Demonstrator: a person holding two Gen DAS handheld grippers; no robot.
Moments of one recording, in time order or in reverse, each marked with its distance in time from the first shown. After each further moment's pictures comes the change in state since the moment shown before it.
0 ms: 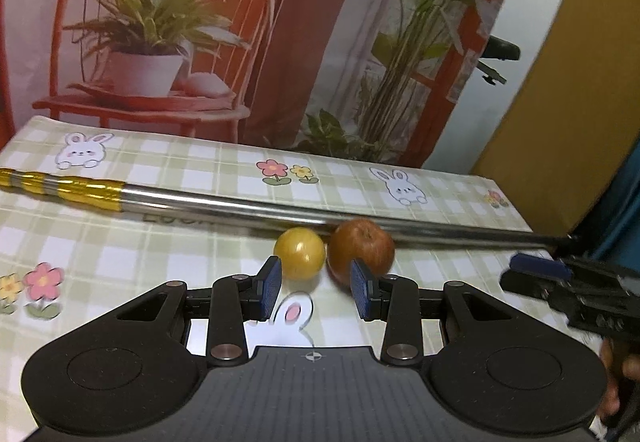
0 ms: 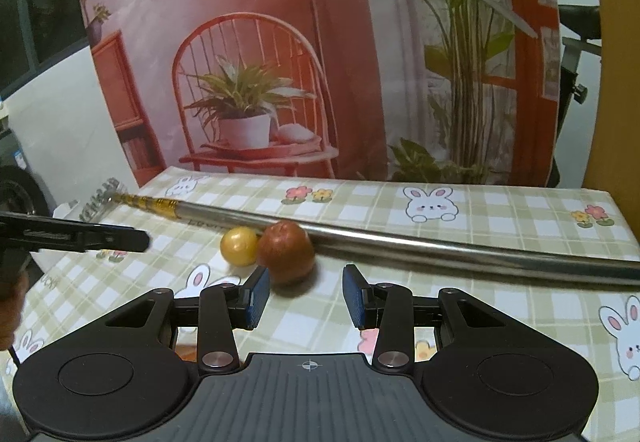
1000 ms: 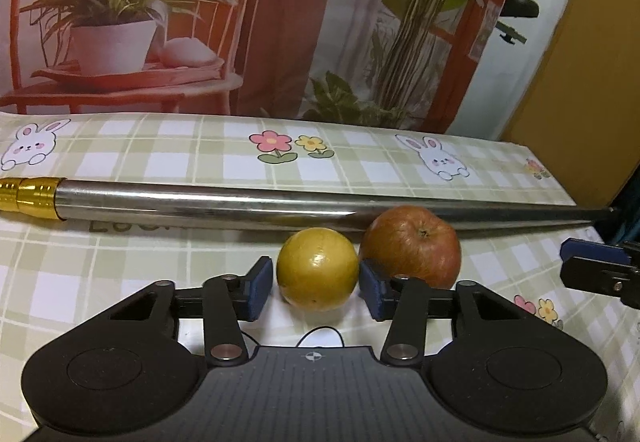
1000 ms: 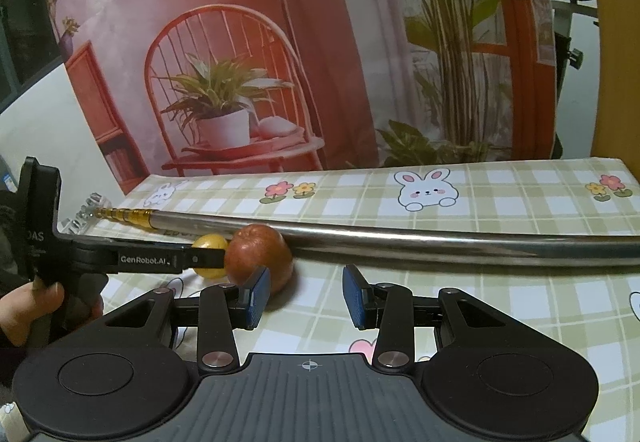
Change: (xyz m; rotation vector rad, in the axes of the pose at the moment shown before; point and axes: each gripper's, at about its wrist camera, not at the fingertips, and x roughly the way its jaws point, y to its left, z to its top) left arm 0.089 0.007 -0.001 0.056 0.072 0.014; right arm 0.046 -0.026 -0.002 0.090 0.021 0.005
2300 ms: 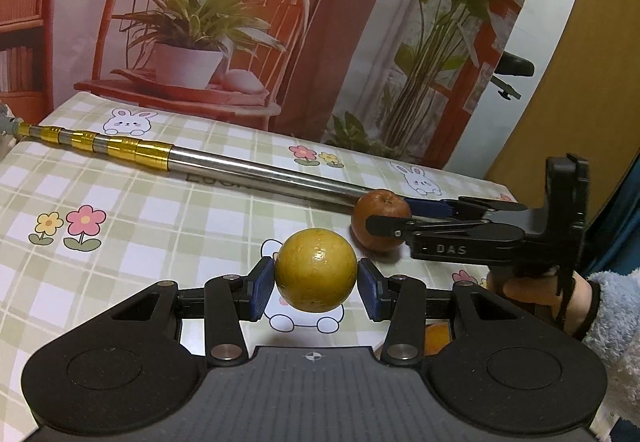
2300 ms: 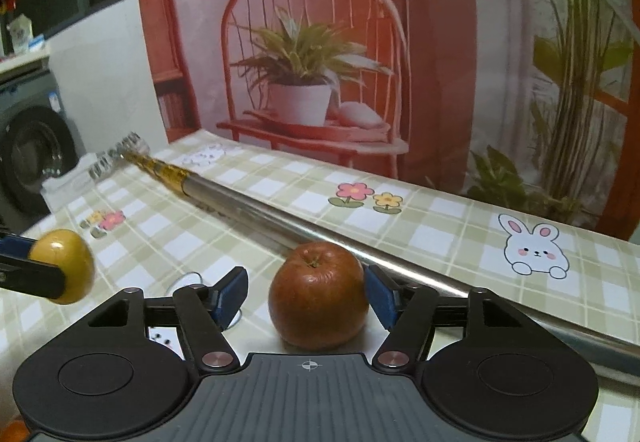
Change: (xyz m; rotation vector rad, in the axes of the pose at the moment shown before) left arm -0.134 0.005 -0.056 -0.117 -0.125 0.035; right arm 0.093 0.052 0.009 -0.284 0.037 0.117
